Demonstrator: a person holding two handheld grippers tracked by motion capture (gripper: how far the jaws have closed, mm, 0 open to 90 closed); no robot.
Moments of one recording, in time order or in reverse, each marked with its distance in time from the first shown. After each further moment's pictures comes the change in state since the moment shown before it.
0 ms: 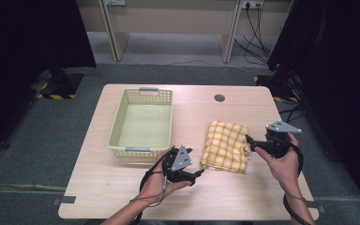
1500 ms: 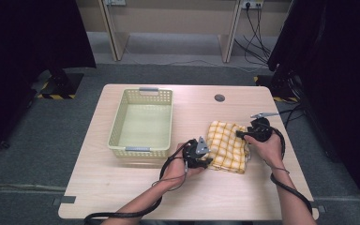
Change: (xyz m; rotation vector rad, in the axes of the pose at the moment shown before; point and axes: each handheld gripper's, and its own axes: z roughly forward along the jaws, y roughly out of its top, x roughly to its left) left arm 0.018 0.006 0.078 0.205 -0.040 -0.045; right arm -0.025 -0.003 0.098 0.265 0.146 0.135
